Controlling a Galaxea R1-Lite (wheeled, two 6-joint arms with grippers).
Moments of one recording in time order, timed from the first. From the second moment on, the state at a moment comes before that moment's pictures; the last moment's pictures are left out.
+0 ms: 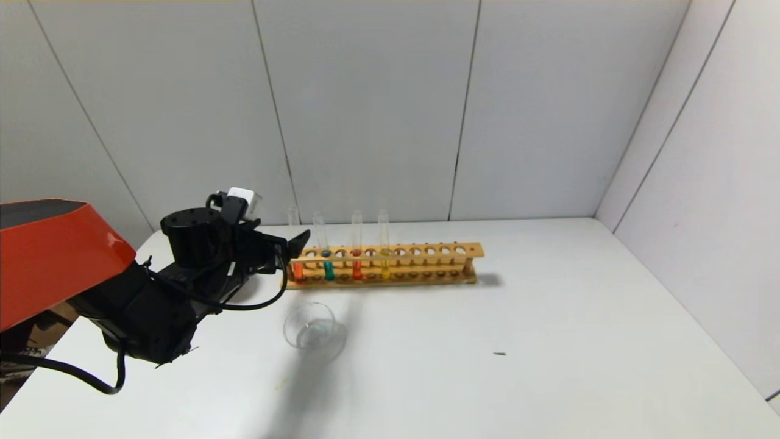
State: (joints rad) left arm -0.22 2.08 -0.72 -1.27 -0.06 0.04; right arm 0.00 0.00 -0.01 0.02 0.00 0.02
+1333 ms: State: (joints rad) left arm -0.21 2.13 -0.83 -1.25 -0.07 0.04; right arm 0.00 0.00 -0.01 0.02 0.00 0.02
